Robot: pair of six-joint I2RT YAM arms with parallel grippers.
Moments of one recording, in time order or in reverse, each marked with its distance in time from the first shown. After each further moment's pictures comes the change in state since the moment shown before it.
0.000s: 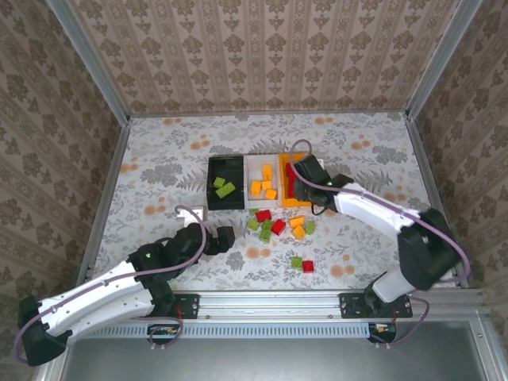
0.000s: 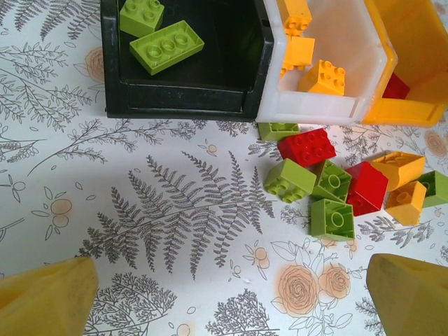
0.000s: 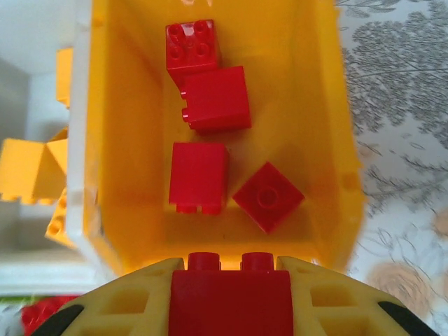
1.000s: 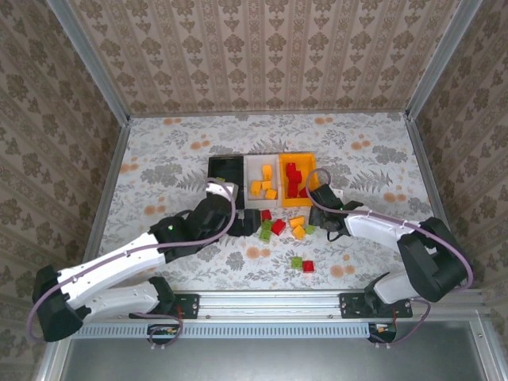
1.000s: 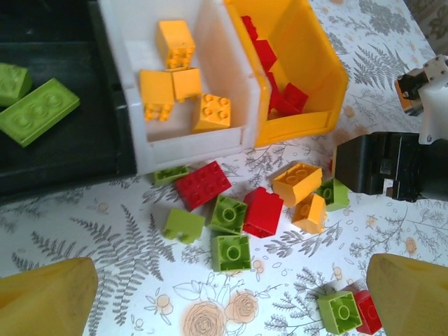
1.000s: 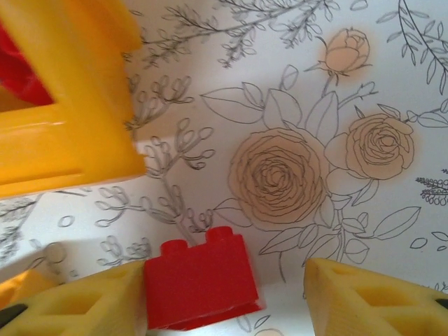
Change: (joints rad) left arm 0.010 0.333 0.291 0.087 0.147 0.134; right arm -0.055 -0.123 -0.397 0.117 0.031 0.097
